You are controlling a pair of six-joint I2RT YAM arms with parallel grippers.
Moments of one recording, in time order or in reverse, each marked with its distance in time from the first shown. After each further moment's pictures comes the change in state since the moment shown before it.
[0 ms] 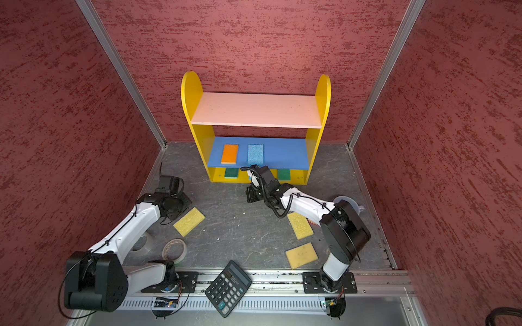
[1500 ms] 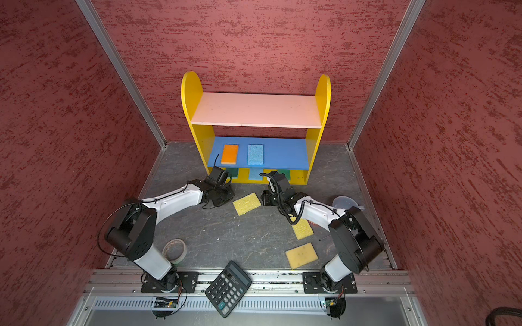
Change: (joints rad) left arm -0.429 0.430 0.231 0.301 0.100 -0.129; right arm -0.092 -0.102 -0.276 0.135 -0.002 0.174
